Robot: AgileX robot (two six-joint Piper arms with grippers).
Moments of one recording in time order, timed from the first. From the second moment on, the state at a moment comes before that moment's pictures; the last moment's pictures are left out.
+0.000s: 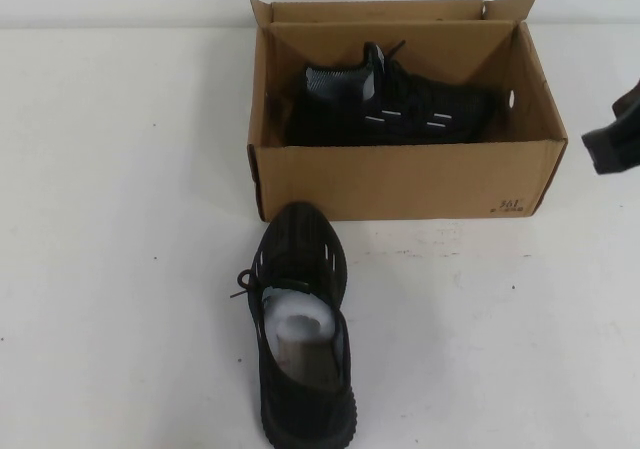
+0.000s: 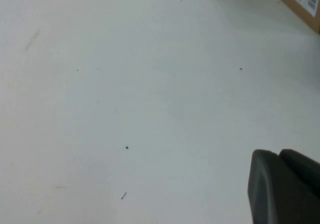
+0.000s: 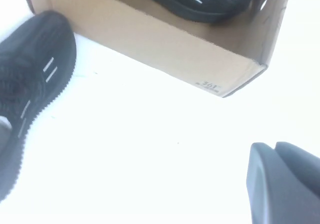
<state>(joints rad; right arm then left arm) 0.75 1.16 -1.46 -0.43 1.20 0.29 -0.12 -0.01 0.03 0.03 0.38 0.03</state>
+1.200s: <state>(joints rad) -0.14 -0.02 0.03 -0.31 -0.07 0.32 -0.12 -0.01 0.03 0.03 0.38 0.03</state>
